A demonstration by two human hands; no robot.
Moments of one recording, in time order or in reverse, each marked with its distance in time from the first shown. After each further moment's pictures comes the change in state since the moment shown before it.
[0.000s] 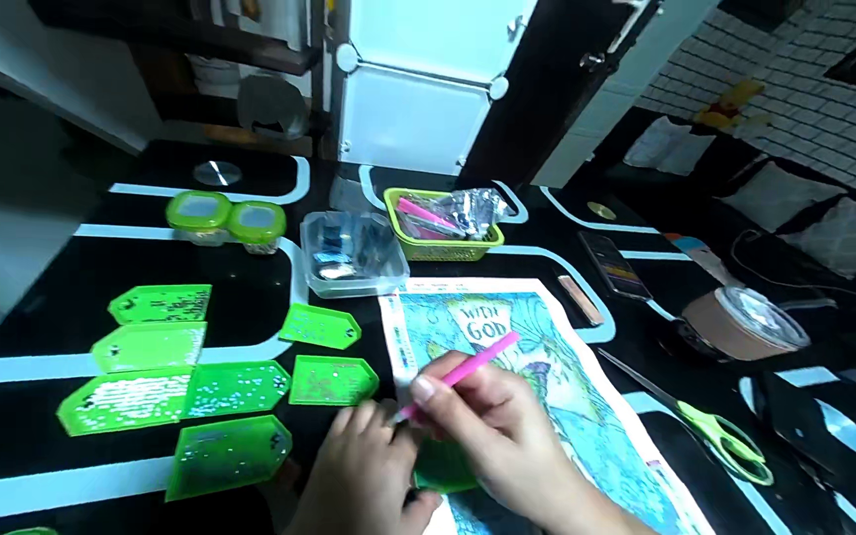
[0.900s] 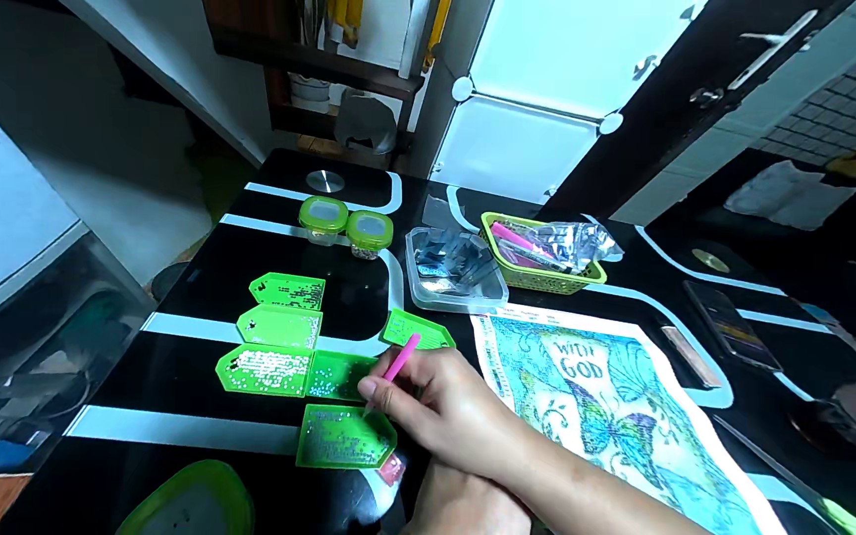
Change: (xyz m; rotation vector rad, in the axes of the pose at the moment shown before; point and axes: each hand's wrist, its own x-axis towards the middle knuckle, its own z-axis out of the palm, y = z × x) left_hand -0.008 0.015 -0.015 -0.051 -0.133 -0.099; right_hand 0.073 0.011 0.087 -0.257 -0.420 0.022
